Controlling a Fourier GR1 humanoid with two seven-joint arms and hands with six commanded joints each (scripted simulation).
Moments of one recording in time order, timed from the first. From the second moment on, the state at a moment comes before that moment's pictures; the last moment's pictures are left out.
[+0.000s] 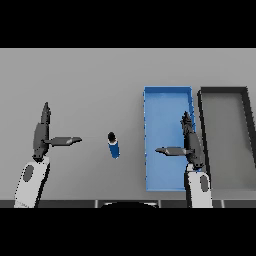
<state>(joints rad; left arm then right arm) -0.11 0.43 -0.16 -1.48 0.24 0.26 0.01 0.00 0.00 0.00 -1.57 0.00 0.00 0.00</state>
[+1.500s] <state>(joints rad) -0.05 0.54 -0.47 -1.64 0.15 -0.23 -0.08 0.13 -0.11 0.14 -1.74 0.19 0.04 -0.05</state>
